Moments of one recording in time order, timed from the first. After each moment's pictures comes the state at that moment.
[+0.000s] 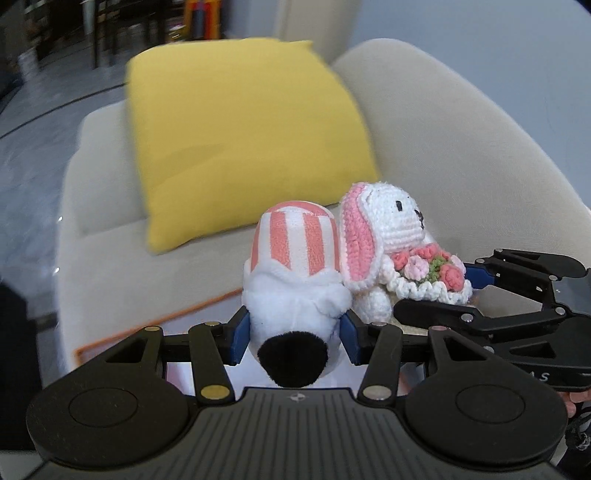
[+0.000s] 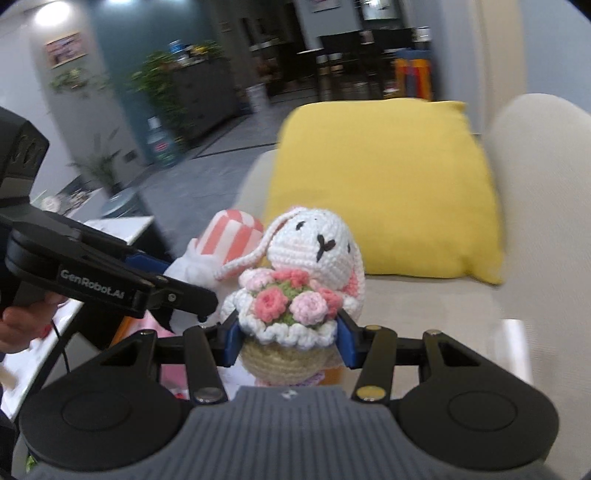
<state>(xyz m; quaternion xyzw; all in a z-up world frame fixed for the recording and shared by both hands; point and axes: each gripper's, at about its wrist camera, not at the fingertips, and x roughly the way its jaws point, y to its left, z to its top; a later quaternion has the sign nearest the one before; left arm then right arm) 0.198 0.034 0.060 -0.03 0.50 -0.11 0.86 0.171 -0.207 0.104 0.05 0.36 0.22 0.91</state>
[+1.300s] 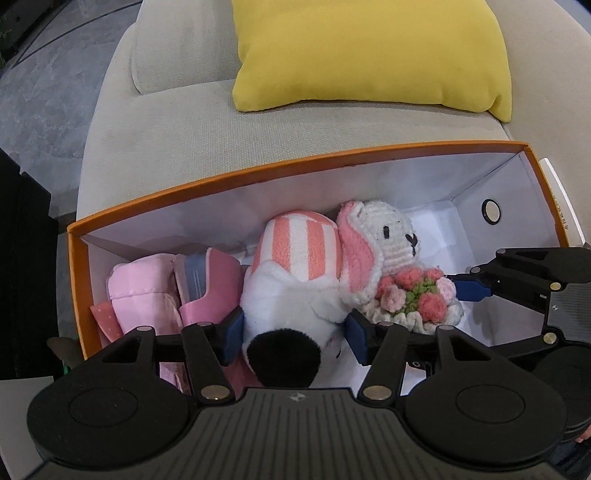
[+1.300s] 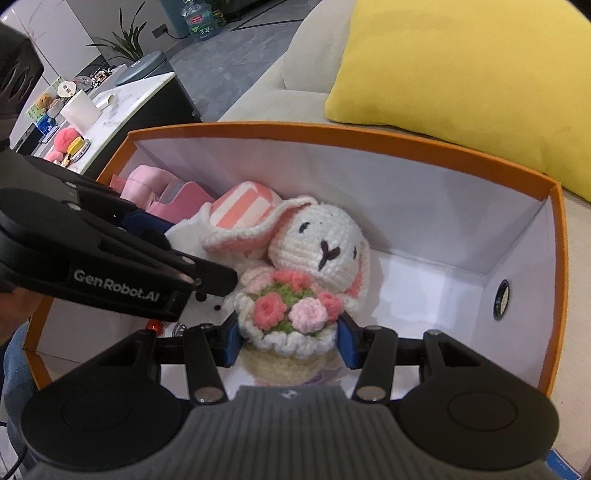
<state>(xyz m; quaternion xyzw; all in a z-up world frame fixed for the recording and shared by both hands) 0.230 0.109 -0.082 -0.05 0.61 -0.02 0.79 0.259 -0.089 -0.059 -0.02 0.52 0.28 0.81</state>
